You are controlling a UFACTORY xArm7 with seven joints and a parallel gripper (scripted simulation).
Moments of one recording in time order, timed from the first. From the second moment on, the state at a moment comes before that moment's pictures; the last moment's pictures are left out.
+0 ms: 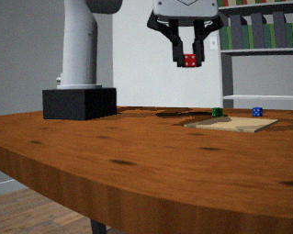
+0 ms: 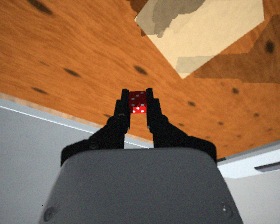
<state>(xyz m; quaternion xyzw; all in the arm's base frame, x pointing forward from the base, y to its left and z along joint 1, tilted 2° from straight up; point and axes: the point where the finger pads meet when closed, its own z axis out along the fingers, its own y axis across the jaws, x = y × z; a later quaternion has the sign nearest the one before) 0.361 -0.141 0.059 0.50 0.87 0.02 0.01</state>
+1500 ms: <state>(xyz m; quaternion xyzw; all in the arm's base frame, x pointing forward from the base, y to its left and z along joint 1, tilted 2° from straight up) 0.362 -0.034 0.057 0.74 0.67 0.01 0.01</state>
